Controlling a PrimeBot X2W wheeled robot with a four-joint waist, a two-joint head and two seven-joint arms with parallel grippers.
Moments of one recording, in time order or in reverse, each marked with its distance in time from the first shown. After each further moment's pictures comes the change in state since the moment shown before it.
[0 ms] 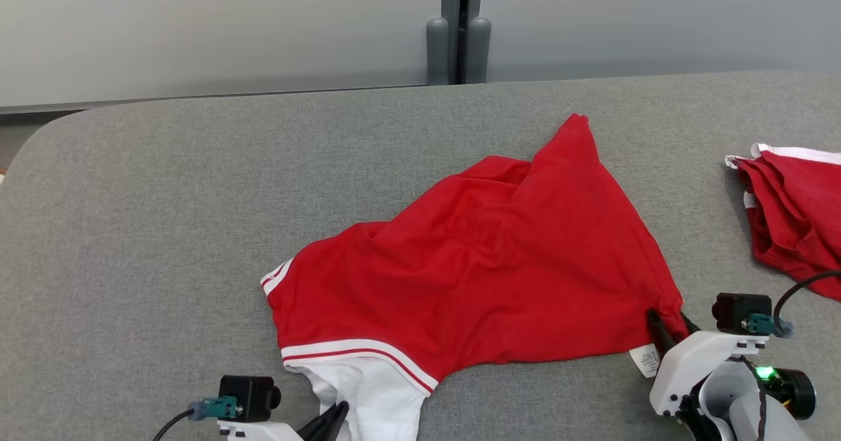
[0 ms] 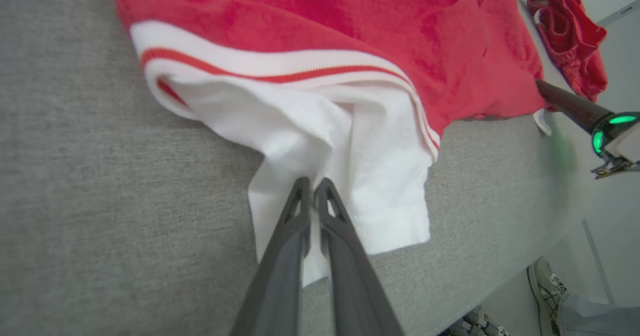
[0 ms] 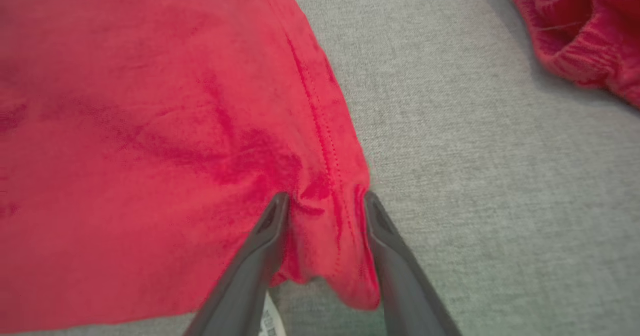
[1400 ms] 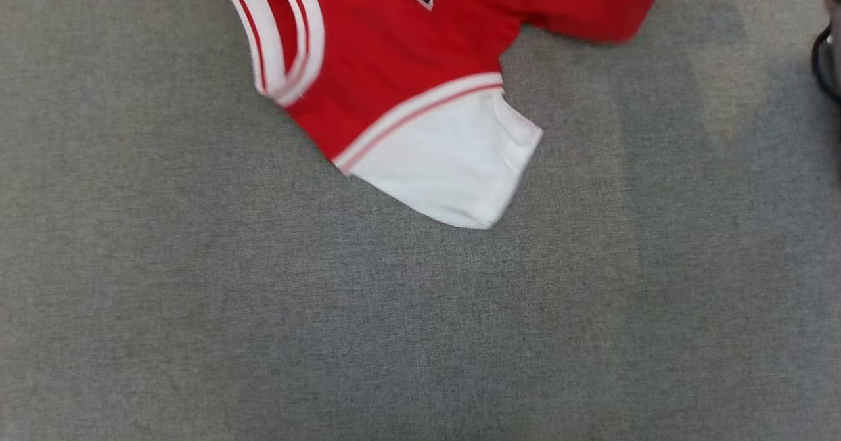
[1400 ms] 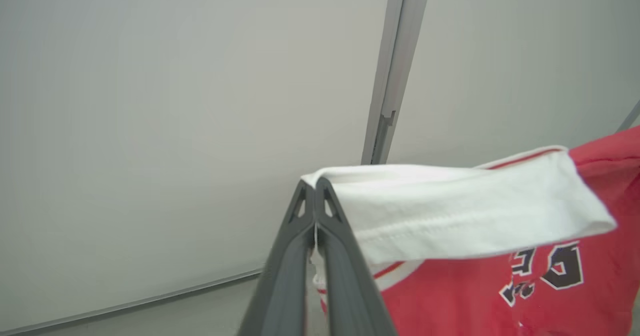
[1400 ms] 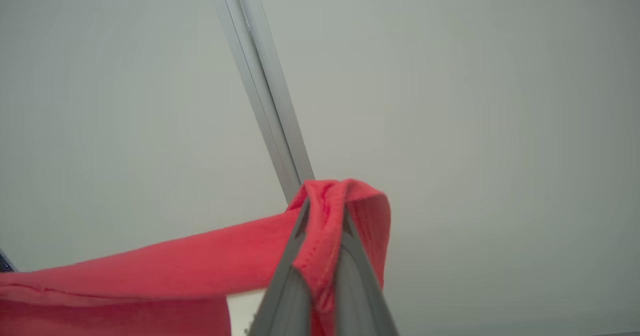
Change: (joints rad) left arm -1.279 0.206 0.140 0.327 0.041 -0.125 0.065; right arm -1.010 -0.093 0.138 0.001 0.302 0.000 -0.127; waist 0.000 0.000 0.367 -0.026
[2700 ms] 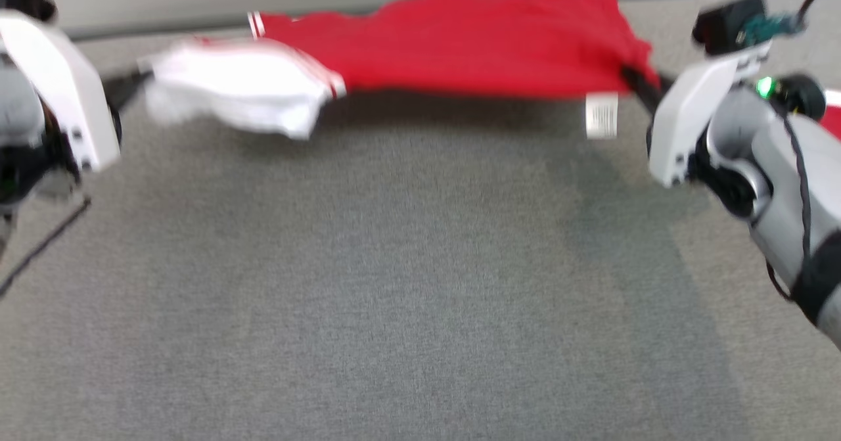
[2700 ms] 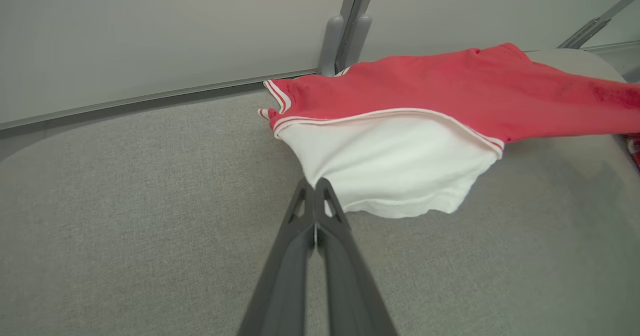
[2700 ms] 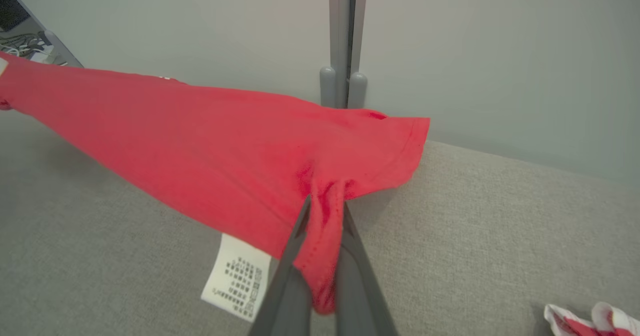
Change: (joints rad) left arm 0.198 0.148 -0.430 0.142 -0.418 -0.004 0.210; right arm 0.240 -0.190 0.686 0.084 0.309 0.000 0.238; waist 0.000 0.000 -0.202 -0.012
